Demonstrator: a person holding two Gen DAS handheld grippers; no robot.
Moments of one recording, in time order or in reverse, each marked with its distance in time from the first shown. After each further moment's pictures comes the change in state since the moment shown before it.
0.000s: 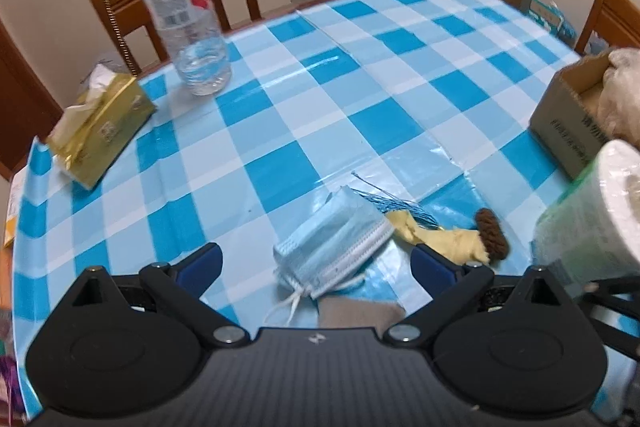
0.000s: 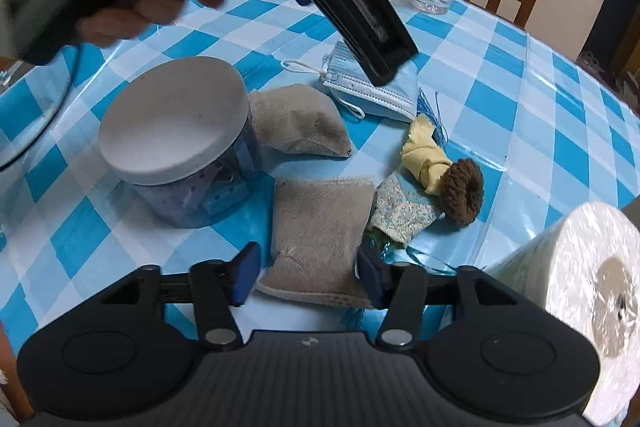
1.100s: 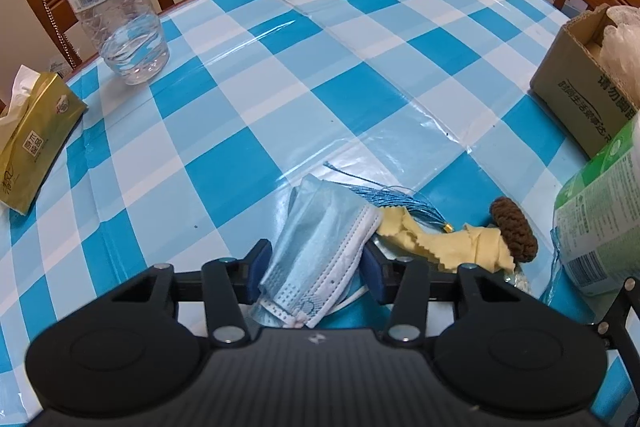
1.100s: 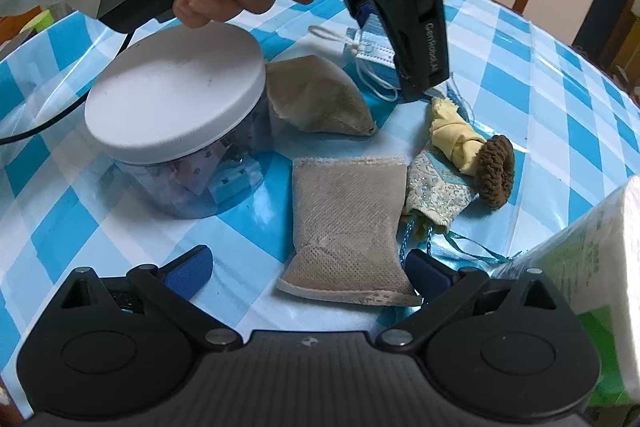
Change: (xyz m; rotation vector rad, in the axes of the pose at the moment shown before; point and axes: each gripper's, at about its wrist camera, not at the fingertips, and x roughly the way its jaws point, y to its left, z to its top) left arm 0.062 -0.007 0.008 0.098 0.072 -0.103; right arm 0.022 0.027 -0.014 0.017 -0.003 -0.055
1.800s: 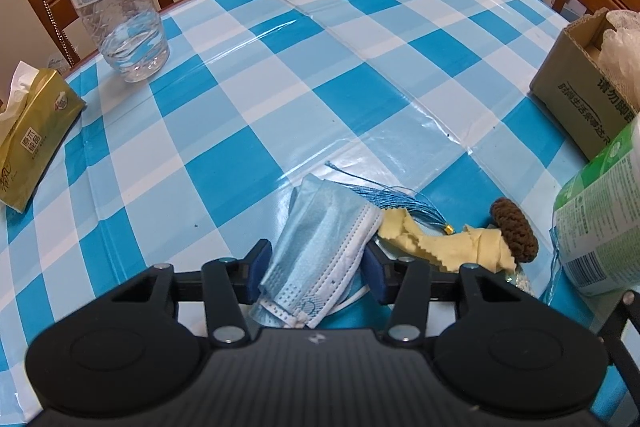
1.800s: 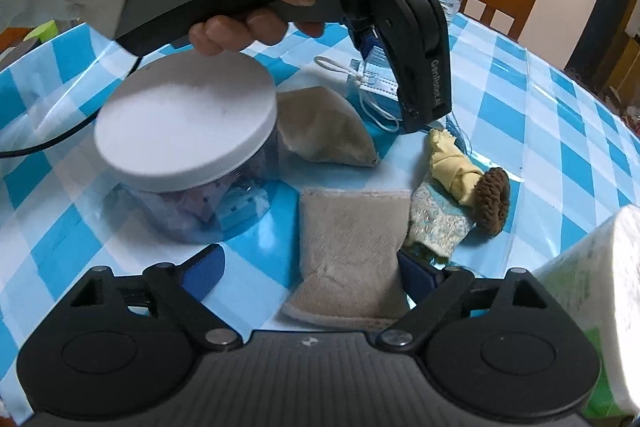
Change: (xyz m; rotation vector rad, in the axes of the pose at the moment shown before) left arm 0.000 0.003 0.000 -0.009 -0.001 -0.012; right arm -0.008 0.008 0.008 -0.032 -0.056 -0.022
